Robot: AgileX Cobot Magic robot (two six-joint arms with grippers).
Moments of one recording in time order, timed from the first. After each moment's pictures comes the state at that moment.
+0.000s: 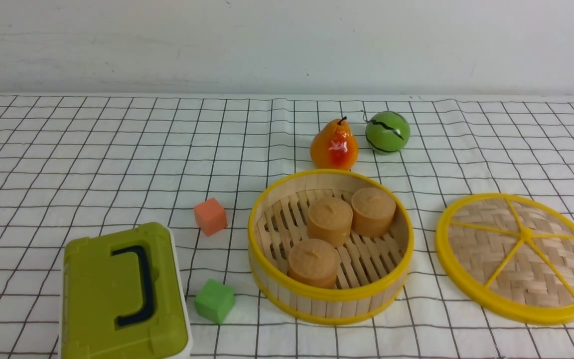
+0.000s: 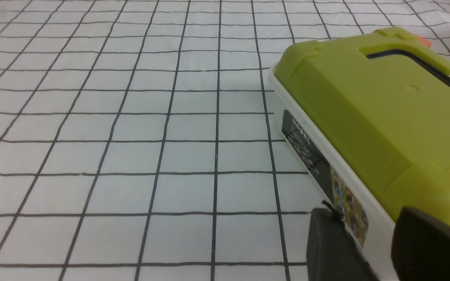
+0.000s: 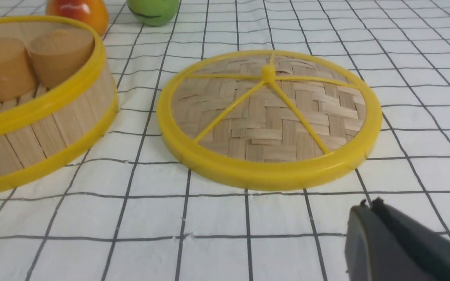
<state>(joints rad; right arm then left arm) -0.02 -0.01 0.03 0.02 0.35 0.07 0.01 -0.01 0.03 -0.05 0.35 0.03</state>
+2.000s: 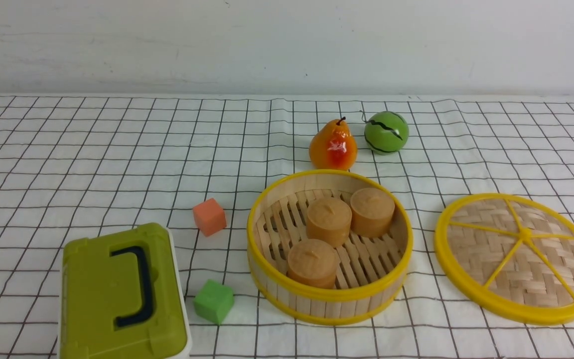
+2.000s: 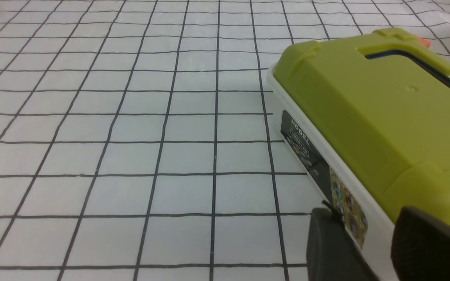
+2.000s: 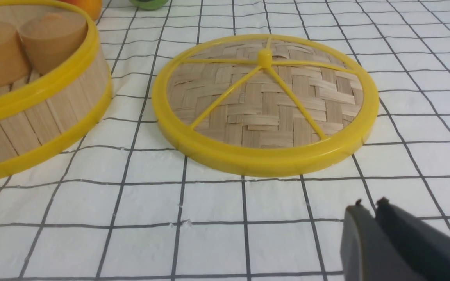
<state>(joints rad) -0.02 -0.01 0.02 0.02 0.38 0.07 0.01 -0.01 0.03 -0.05 0.35 0.03</state>
